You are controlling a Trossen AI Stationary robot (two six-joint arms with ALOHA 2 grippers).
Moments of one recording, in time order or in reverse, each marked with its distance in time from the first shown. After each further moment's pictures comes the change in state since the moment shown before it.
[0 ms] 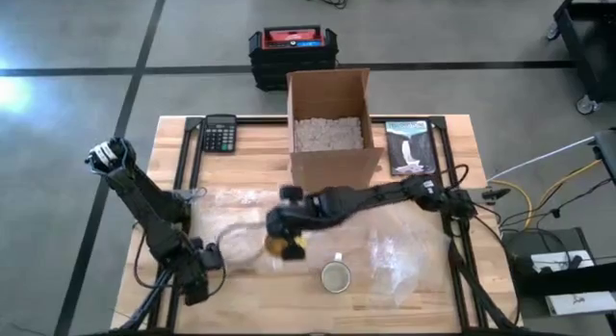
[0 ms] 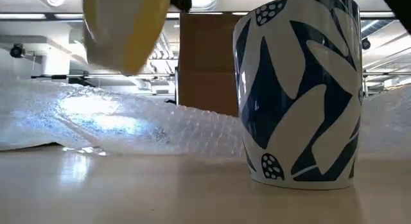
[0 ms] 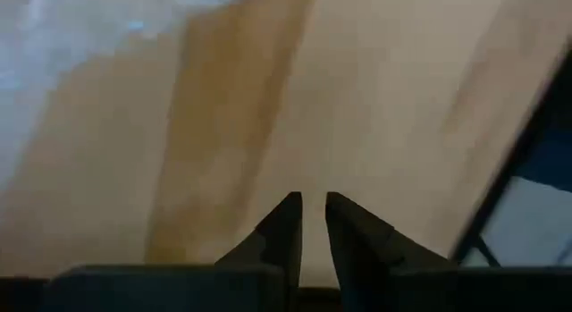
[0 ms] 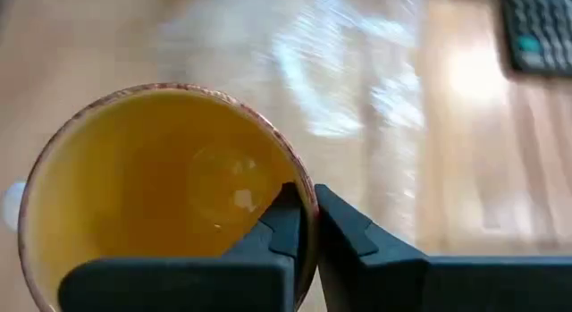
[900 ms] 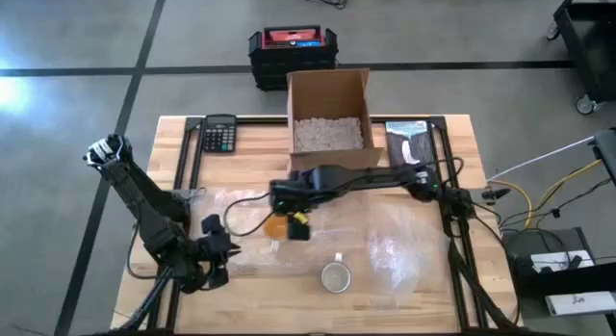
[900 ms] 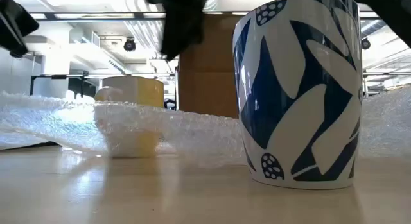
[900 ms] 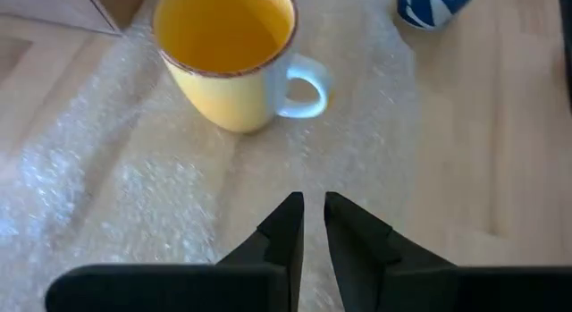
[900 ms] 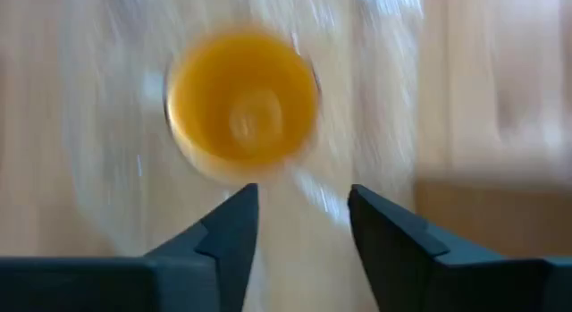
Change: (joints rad) left arm 0.066 -0.048 0.109 -0.094 -0.786 0.230; right arm -0.083 -0.047 0.000 -0.314 -0.144 0.011
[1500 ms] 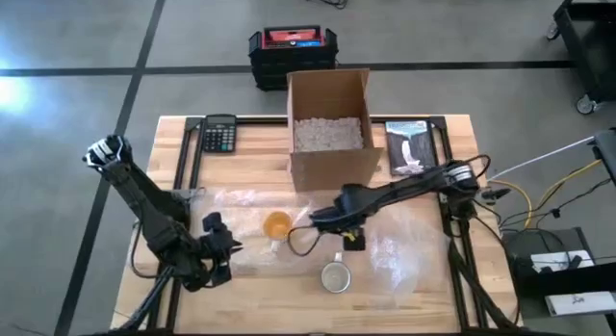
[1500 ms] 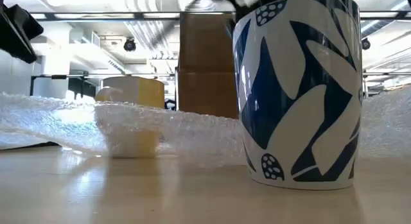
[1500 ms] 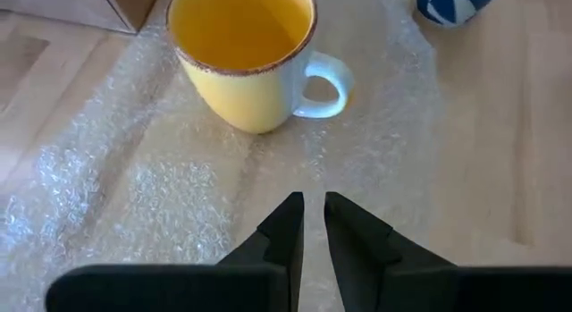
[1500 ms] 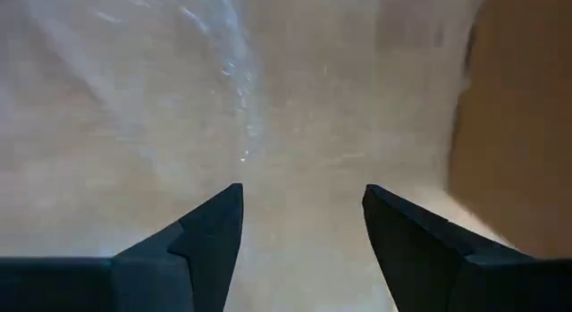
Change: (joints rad) left arm 0.008 0.006 -0.024 0.005 -0.007 0.012; right arm 0.109 -0.351 -0.877 0.158 0.098 0.187
